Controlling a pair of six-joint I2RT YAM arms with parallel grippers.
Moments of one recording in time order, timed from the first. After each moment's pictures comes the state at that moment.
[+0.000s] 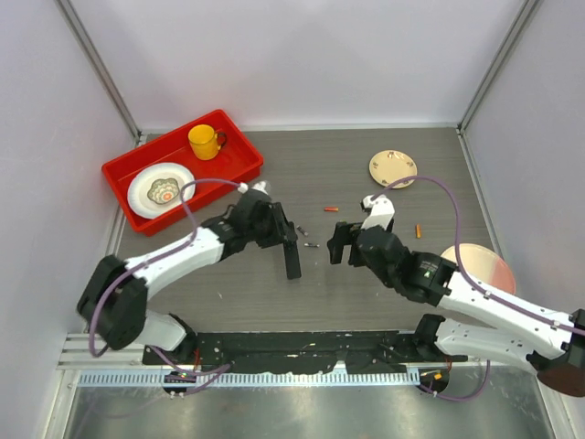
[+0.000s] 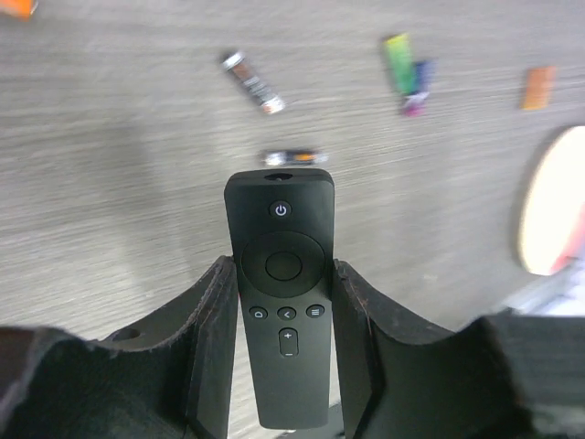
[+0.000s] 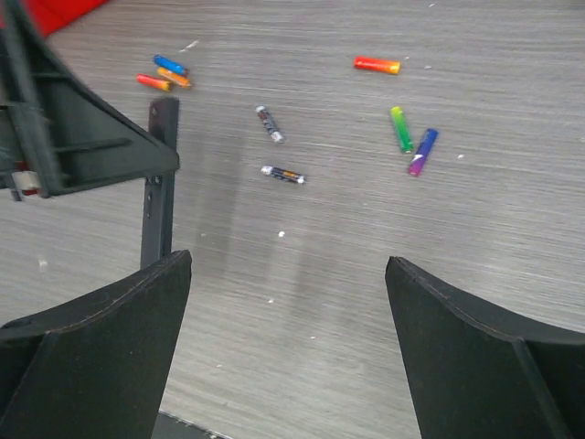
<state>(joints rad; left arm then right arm) -0.71 1.49 0.94 -0.30 0.01 -0.84 1.04 0.90 0.78 -0.49 0.60 0.62</state>
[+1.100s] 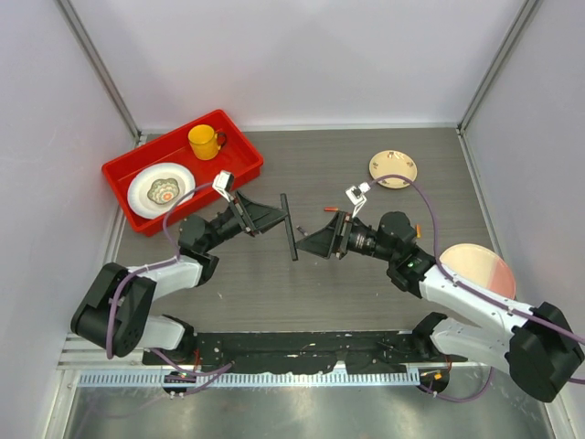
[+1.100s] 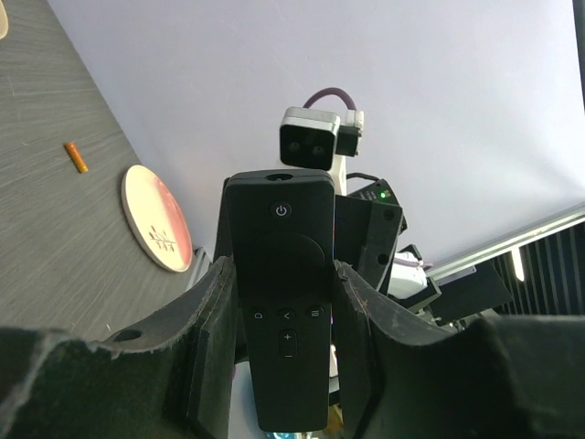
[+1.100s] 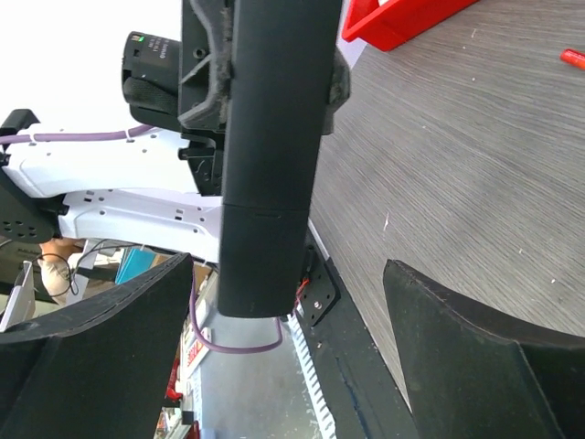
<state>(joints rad) -0.42 1.36 0.42 1.28 0.67 -1.45 0.67 1.01 0.52 0.46 -0.53 0.94</state>
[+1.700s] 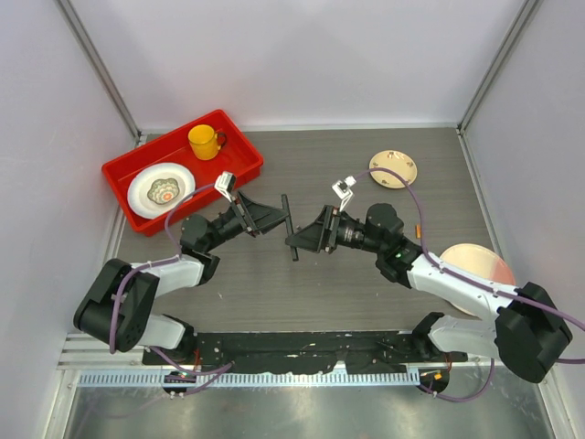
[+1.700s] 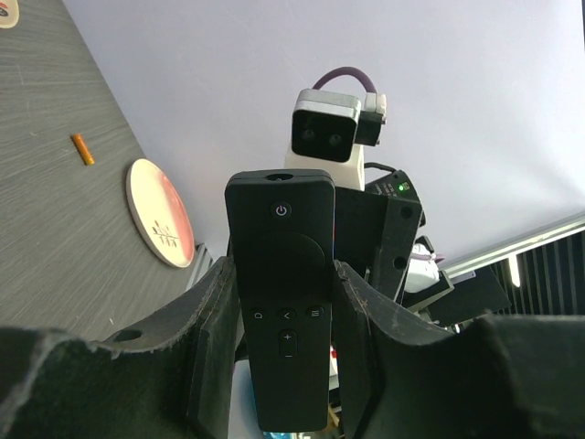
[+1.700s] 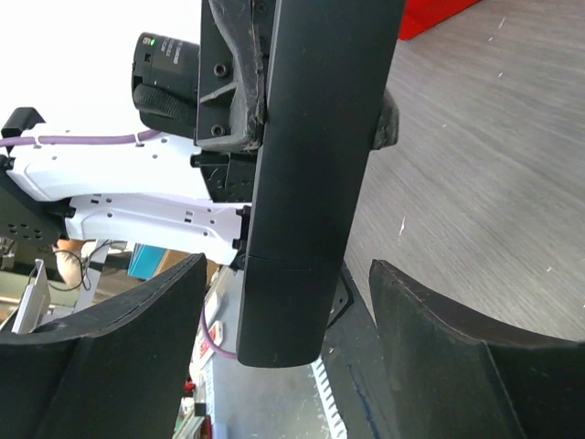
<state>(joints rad) -0.42 1.39 0.42 1.29 0.68 -1.46 0.70 1.15 0.60 0.49 -0.55 0.96</state>
